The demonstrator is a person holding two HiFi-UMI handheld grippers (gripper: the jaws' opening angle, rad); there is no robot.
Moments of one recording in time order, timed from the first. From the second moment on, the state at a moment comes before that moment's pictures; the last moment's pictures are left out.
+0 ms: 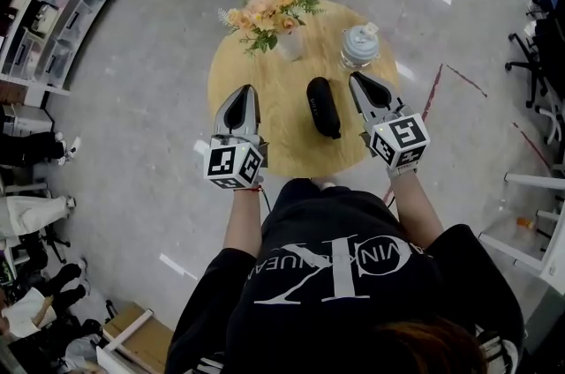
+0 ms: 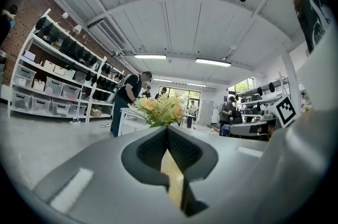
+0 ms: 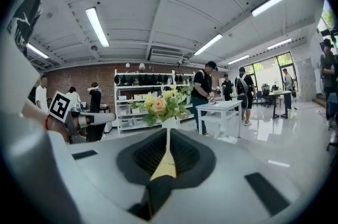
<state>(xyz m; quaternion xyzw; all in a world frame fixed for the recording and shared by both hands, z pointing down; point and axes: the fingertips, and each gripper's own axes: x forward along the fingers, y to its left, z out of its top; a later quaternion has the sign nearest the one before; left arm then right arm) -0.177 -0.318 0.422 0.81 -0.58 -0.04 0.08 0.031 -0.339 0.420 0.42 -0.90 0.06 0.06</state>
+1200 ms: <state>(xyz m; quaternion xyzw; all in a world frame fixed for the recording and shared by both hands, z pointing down) -0.205 -0.323 0.367 0.79 -0.61 -0.07 0.02 0.024 -0.347 0.364 0.41 -0.91 0.01 0.02</state>
